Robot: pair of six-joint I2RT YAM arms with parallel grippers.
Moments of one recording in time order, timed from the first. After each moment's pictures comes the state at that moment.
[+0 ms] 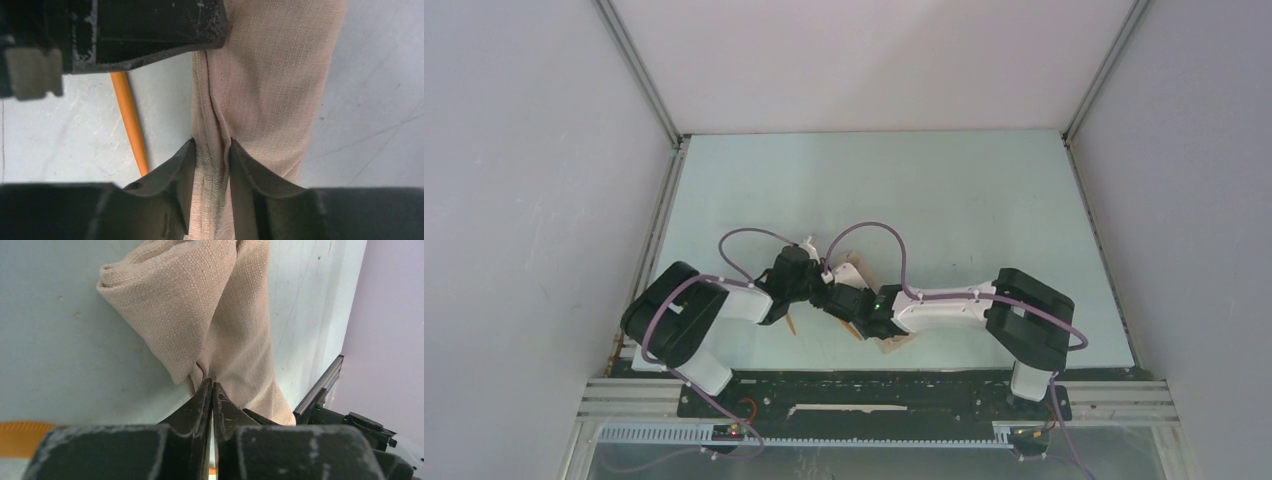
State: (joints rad) left arm -0.58 1.59 0.43 0.53 0.35 -0.96; right arm 1.18 1.77 1.05 -0.46 0.40 0.42
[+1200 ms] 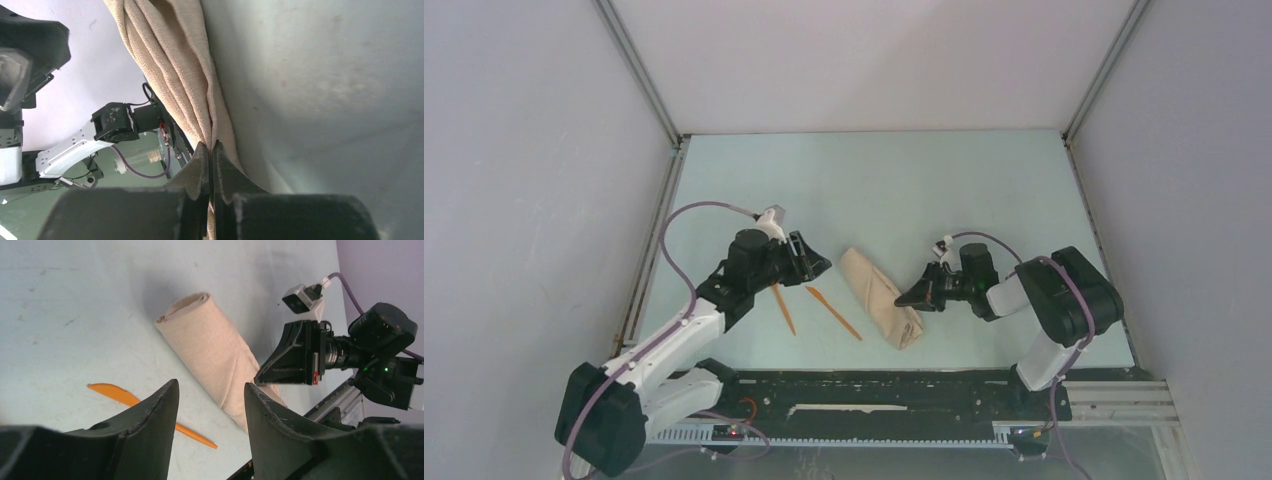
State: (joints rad) left arm -0.46 0.96 0.54 -0.05 0.20 -0.68; right arm 0.37 1.70 0.38 0.67 -0.84 0.96
